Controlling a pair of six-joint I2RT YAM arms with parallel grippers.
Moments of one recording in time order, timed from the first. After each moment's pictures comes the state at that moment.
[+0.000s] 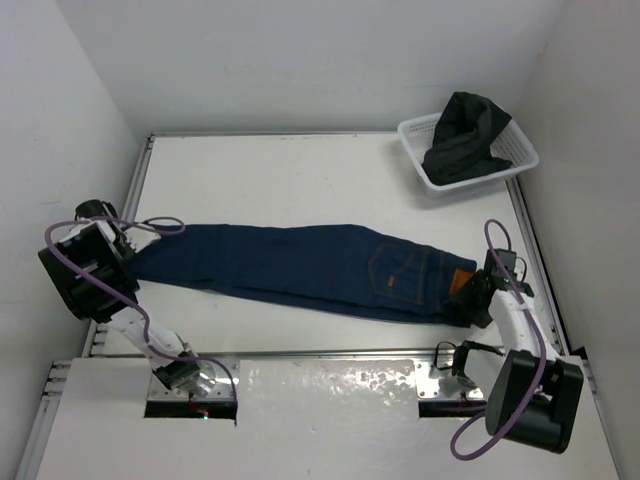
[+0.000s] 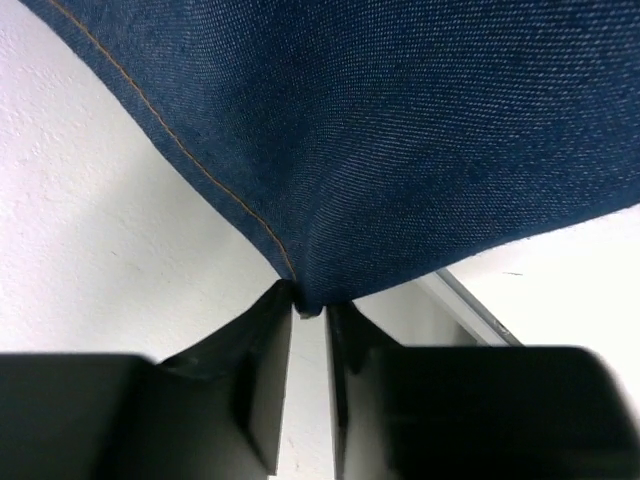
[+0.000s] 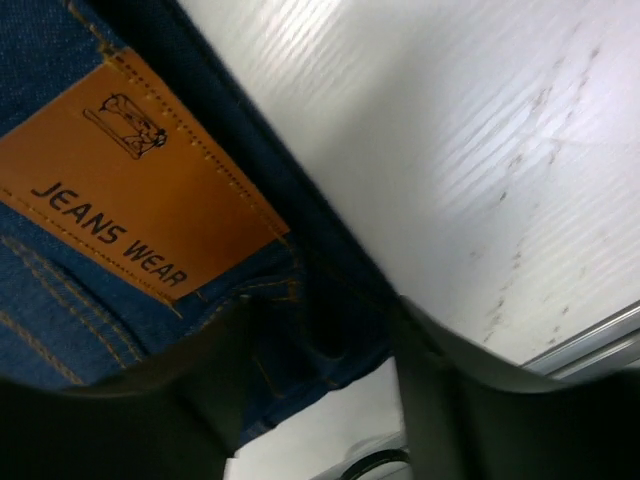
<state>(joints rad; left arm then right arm) 0.64 1.77 1.05 -0.49 -0.17 1.44 -0.30 0.99 0.36 -0.58 0.07 0.54</state>
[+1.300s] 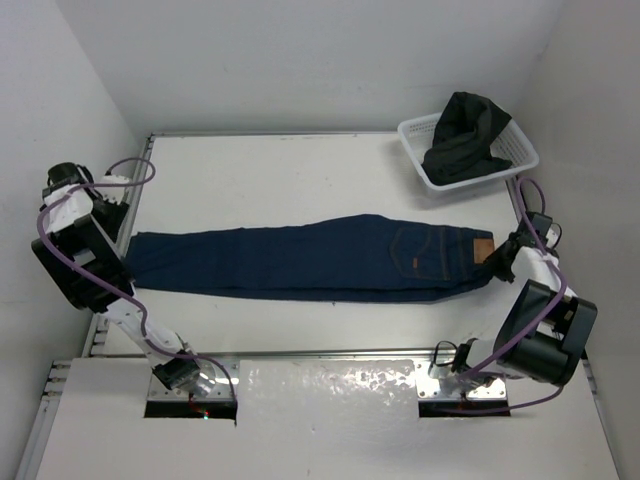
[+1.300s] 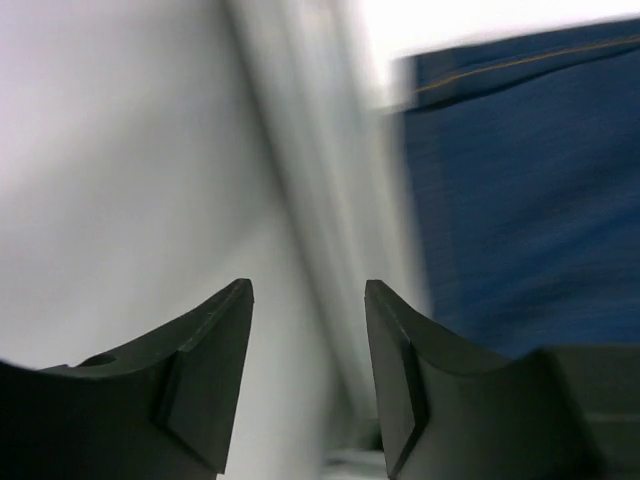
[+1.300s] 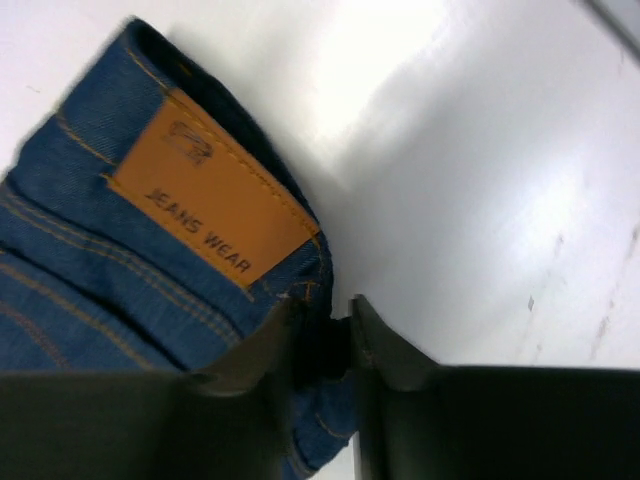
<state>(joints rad) 0.64 1.87 1.47 -0.76 0.05 0.90 -0.48 1.35 0.65 -0.35 0.04 0.44</state>
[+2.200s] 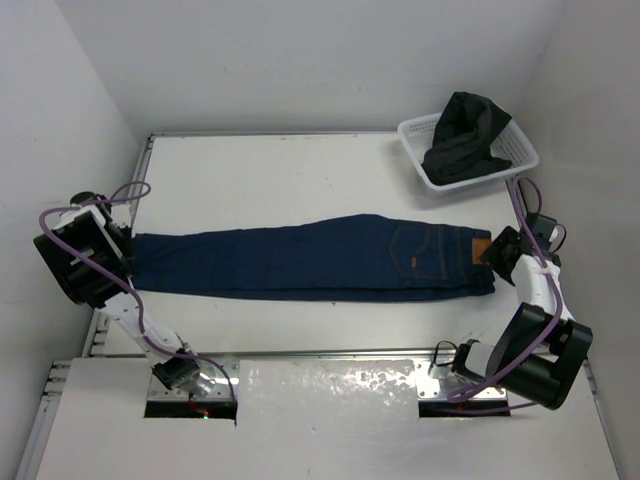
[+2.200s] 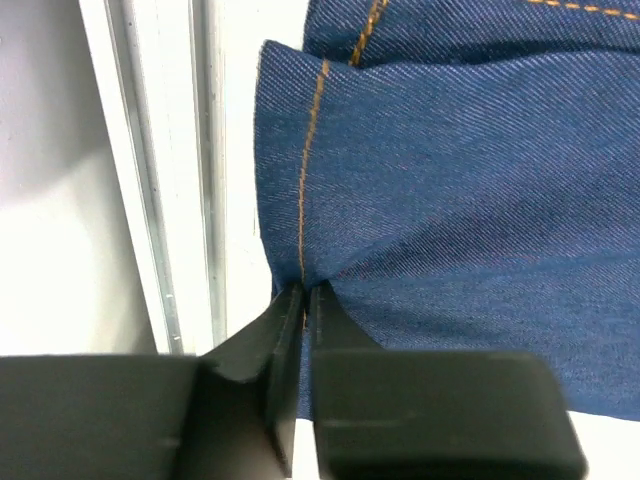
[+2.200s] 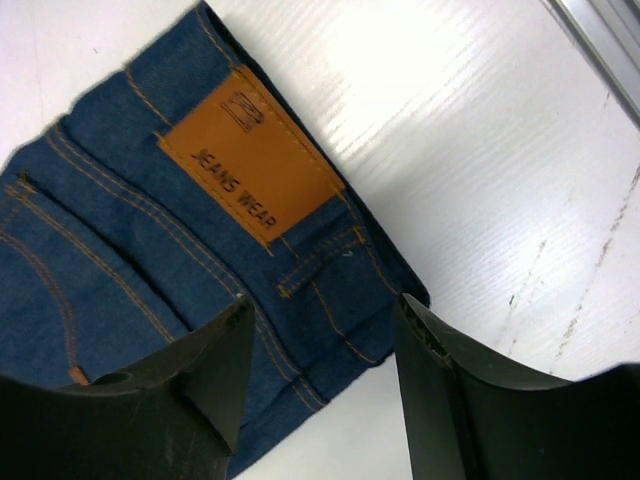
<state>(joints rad) 0.65 1.93 1.27 -0.72 0.04 0.47 -0.48 1.23 0.65 -0.38 -0.01 0.30</state>
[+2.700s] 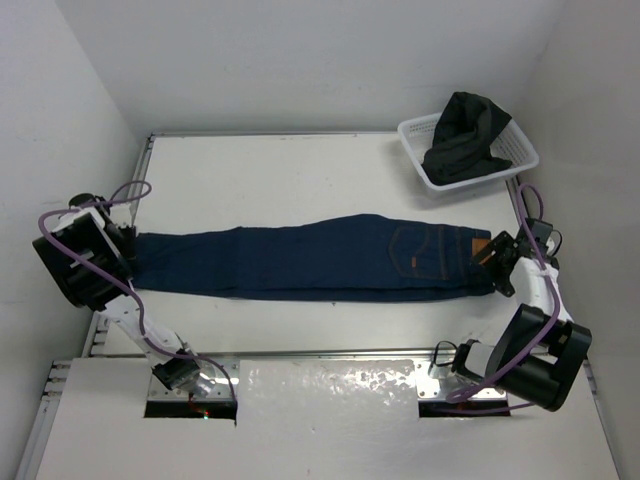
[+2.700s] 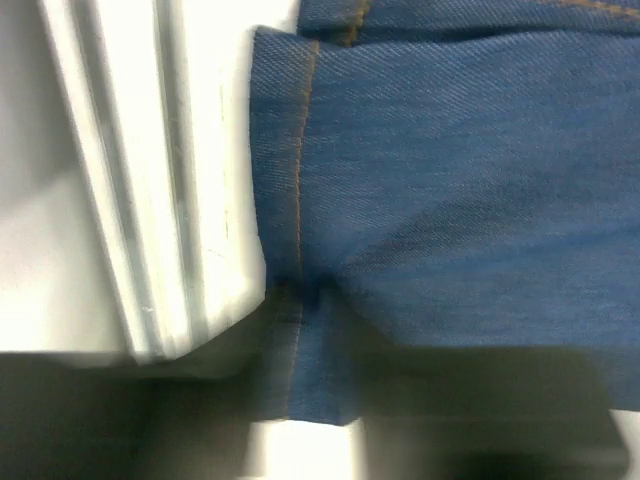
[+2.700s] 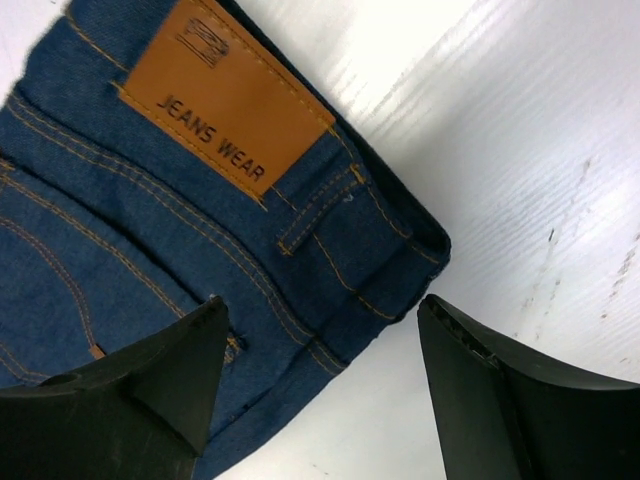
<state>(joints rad) 0.66 1.90 1.24 -0.71 0.11 0.48 -0.48 1.22 0.63 -0.45 -0.04 0.43</state>
